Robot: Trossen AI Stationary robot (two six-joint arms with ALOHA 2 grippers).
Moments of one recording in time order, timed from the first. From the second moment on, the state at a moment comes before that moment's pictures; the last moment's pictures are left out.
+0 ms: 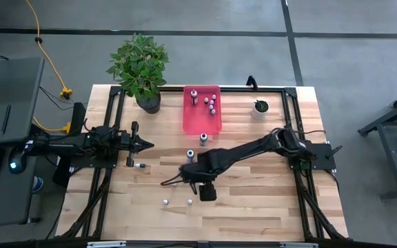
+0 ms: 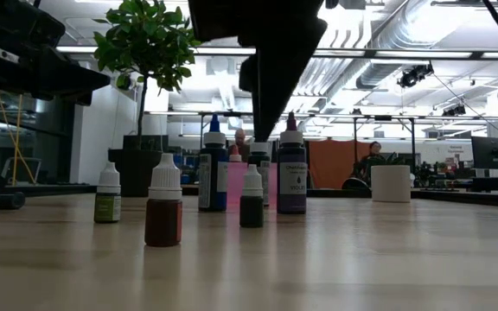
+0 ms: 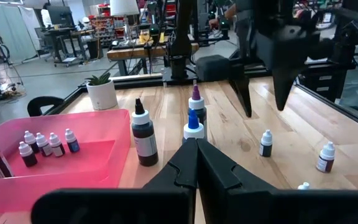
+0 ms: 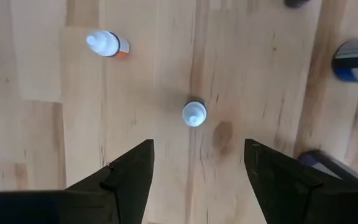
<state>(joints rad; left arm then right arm) 0.01 0.08 0.03 0.00 0.03 0.10 0.25 2.20 1.94 -1.09 -0.08 0.23</state>
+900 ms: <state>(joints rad) 0.01 0.08 0.03 0.00 0.03 0.10 0.26 2.21 1.78 -0.86 -0.07 0.28</state>
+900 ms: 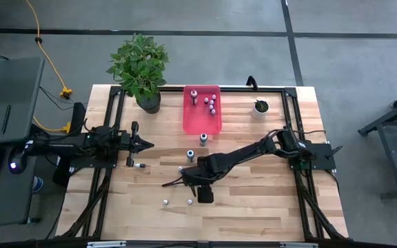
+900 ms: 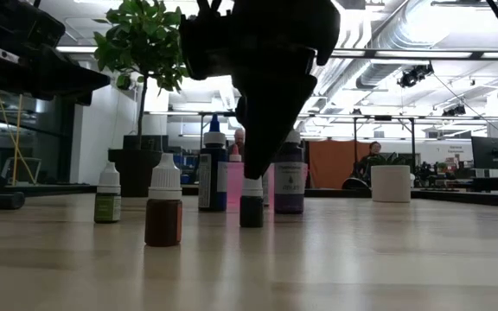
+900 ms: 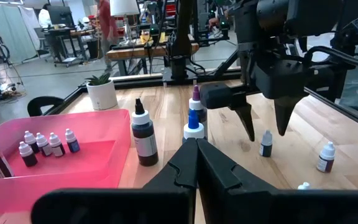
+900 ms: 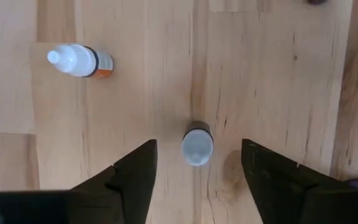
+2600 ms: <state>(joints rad) 0.01 0.08 0.03 0.00 0.03 0.10 0.26 2.12 1.78 -0.86 -0.09 0.27</state>
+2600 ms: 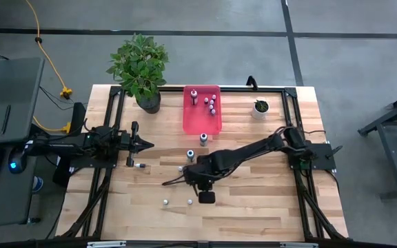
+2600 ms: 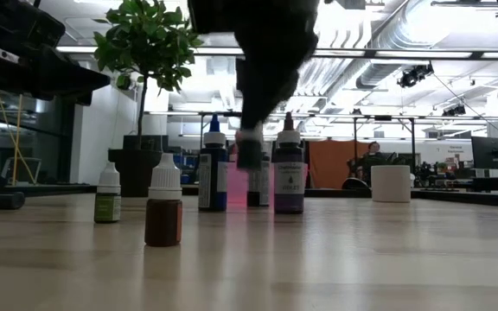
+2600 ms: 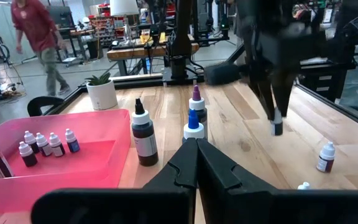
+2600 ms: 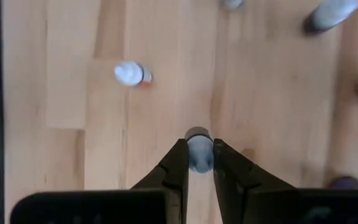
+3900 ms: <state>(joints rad) 0.01 0.08 0.03 0.00 0.03 0.10 -0.31 1.87 1.77 -0.93 0.15 0.17</state>
